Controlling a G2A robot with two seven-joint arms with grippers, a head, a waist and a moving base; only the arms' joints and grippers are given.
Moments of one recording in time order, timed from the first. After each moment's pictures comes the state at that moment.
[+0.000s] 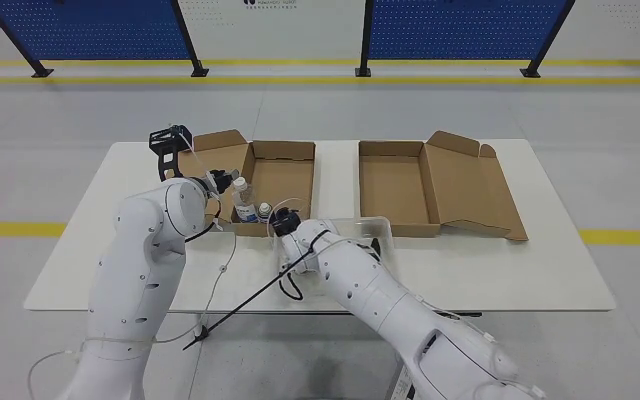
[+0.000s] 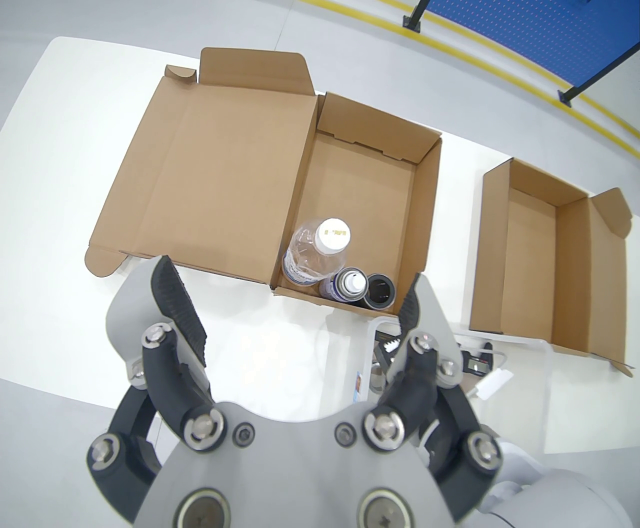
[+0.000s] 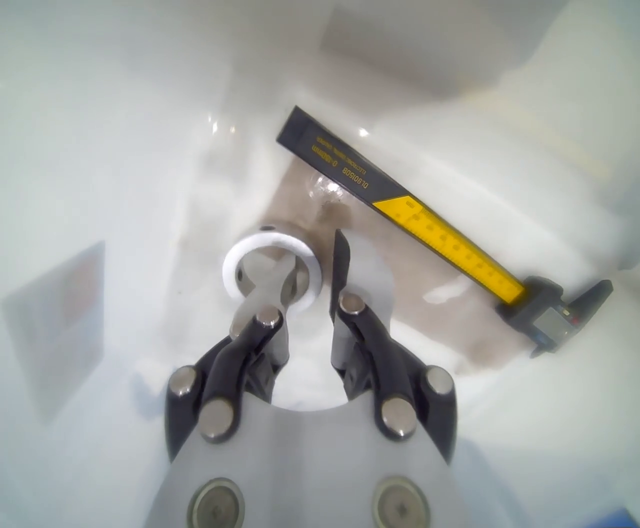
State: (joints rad) left arm 1.02 -1.18 -1.35 -1.83 1.21 0.56 -1.26; right arm -0.67 -1.79 0.64 -0.77 -1.09 0.30 1.19
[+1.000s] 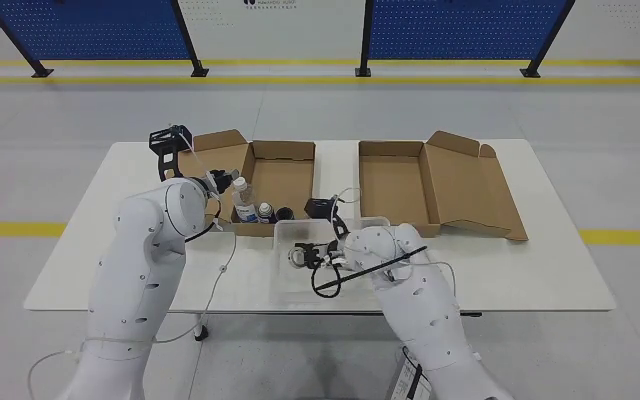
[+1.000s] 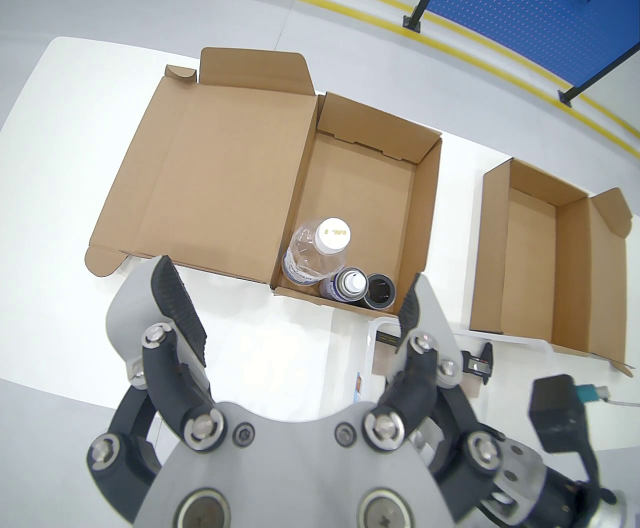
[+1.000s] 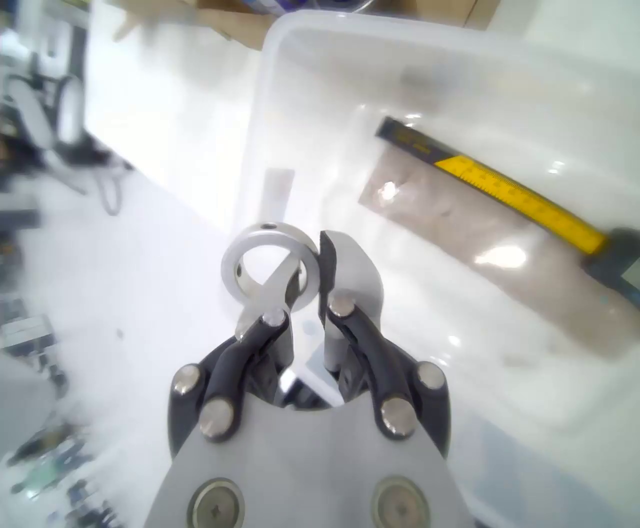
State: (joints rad) left arm 1.02 -1.18 -1.35 -1.83 1.21 0.56 -1.26; right arm -1.11 -1.62 1.19 -1.50 -0.81 0.12 1.26
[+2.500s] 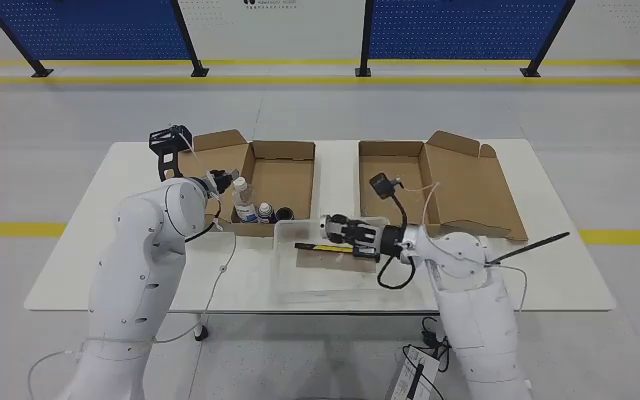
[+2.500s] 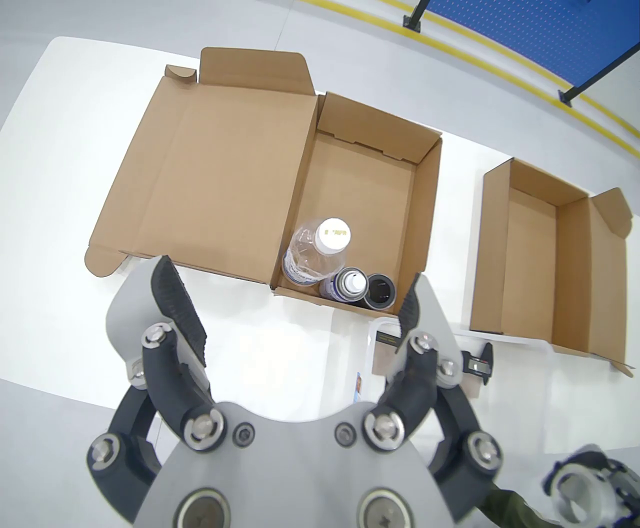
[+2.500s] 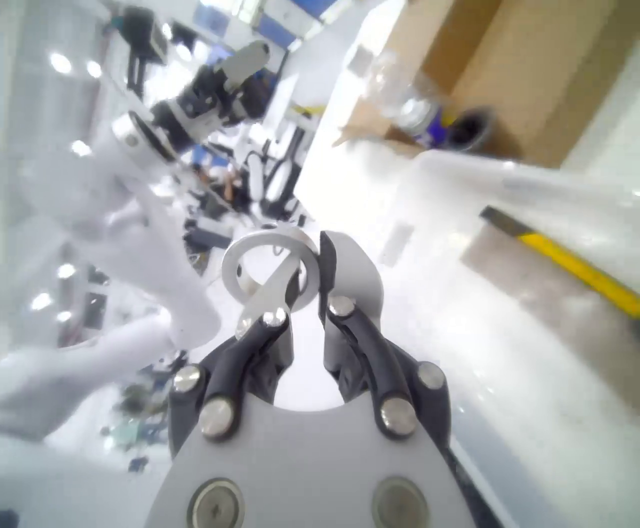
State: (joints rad) left arm 1.02 -1.18 -1.35 -1.83 1.21 0.56 -1.26; right arm -1.20 -1.49 1.42 -1.65 -0.37 -0.10 1.13
